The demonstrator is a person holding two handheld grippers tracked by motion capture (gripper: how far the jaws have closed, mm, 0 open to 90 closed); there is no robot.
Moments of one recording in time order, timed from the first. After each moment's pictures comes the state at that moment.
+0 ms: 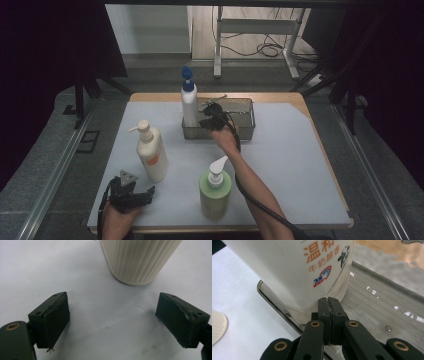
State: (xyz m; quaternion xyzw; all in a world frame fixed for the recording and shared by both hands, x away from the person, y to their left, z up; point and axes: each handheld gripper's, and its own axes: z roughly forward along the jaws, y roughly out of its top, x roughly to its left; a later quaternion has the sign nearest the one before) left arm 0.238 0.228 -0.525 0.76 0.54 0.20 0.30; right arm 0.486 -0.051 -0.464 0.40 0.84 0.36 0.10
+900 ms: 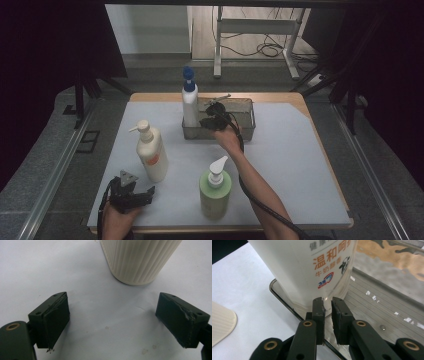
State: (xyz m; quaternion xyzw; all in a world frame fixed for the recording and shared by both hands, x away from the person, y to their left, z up) left arm 0.238 0.228 -0.525 0.76 0.54 0.20 0.31; right arm 0.476 -0.061 -0.452 0.38 0.84 0.38 0.11
